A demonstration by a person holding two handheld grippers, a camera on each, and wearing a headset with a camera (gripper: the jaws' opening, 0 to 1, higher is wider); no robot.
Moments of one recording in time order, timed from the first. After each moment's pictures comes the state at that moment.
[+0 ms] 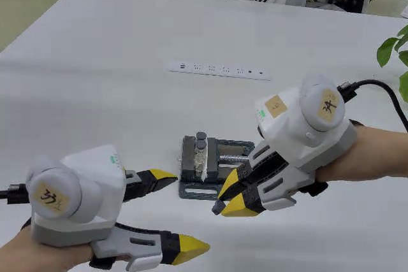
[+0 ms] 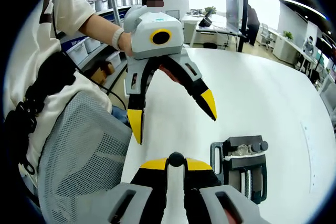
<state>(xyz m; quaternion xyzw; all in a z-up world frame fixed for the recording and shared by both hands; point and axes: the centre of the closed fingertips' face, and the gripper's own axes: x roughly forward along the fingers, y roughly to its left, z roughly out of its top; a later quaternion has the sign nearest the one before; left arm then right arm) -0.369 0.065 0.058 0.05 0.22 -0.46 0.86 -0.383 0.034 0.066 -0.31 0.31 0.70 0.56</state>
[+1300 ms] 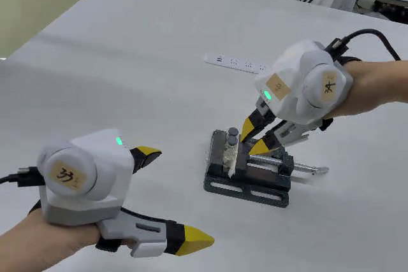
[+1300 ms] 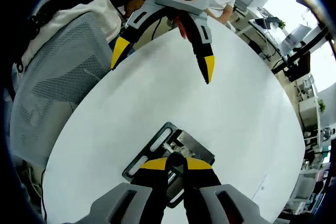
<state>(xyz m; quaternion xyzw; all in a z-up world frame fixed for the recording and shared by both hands) -0.363 0.117 0.042 0.02 0.23 -0.38 0.90 -0.288 0.053 0.055 -0.59 0.17 0.70 0.36</state>
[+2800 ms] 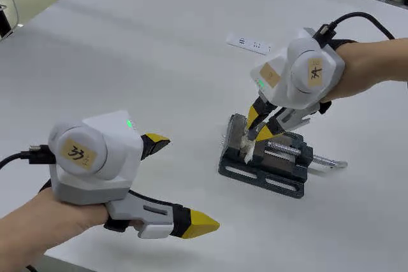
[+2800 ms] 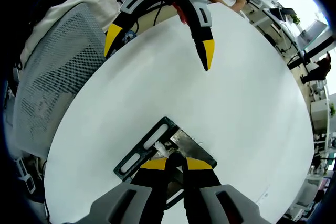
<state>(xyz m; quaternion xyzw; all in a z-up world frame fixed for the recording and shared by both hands) -0.363 0.121 0.031 -0.01 0.24 -0.36 0.90 -0.274 0.063 0.030 -0.61 0.21 0.70 0.30</state>
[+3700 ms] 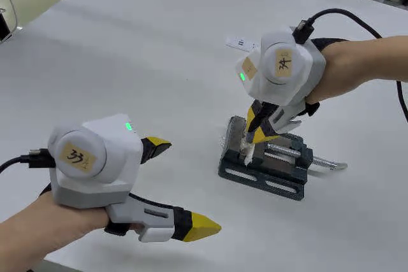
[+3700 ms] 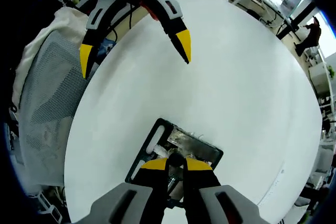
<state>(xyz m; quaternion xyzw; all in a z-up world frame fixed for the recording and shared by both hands) -0.364 0.120 0.031 -0.02 0.24 -0.37 0.90 -0.272 0.065 0.025 -0.58 0.31 0.65 0.37</state>
